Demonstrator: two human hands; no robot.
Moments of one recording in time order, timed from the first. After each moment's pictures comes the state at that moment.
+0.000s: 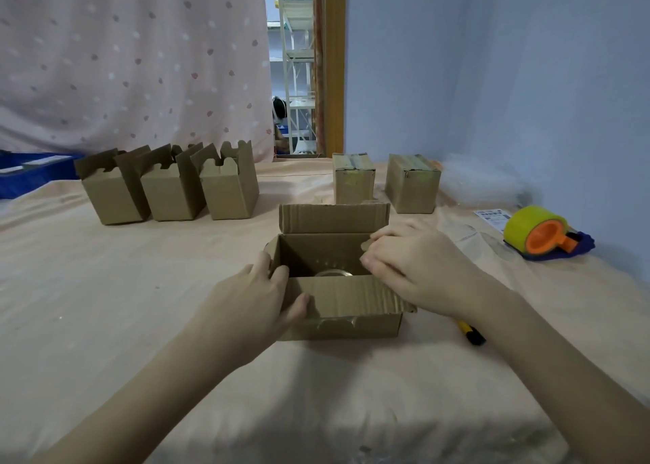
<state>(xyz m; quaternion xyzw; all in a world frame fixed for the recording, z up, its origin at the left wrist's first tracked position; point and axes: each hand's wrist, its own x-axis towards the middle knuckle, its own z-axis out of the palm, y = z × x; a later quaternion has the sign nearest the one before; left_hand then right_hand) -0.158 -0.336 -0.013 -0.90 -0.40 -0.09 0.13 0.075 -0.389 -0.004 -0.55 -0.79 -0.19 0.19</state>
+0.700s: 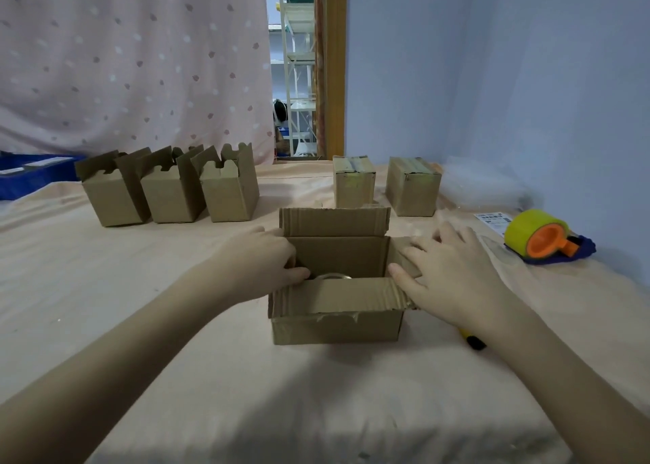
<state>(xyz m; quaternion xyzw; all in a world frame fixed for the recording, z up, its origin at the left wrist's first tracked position) -0.136 -0.298 0.032 -0.92 -0.38 0.03 0.09 0.092 -0.395 -0.022 -0.68 -0.64 -0.34 0.11</state>
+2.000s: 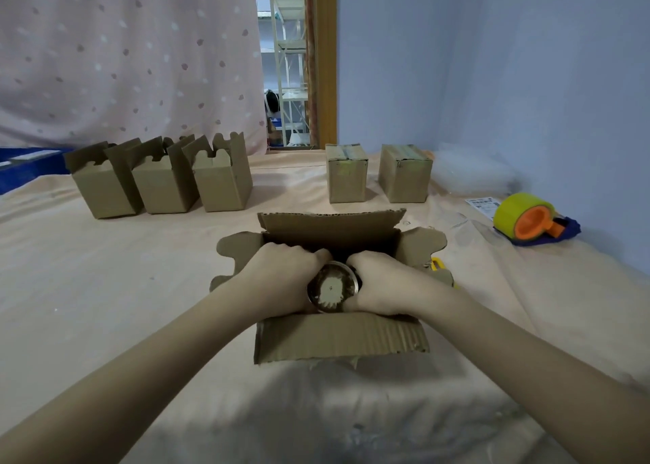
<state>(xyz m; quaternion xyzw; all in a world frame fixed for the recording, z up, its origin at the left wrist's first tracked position) -0.118 -0.313 -0.011 -0.95 -0.28 -0.03 0.15 0.028 -0.384 -0.013 -0.72 -0.65 0.19 0.13</state>
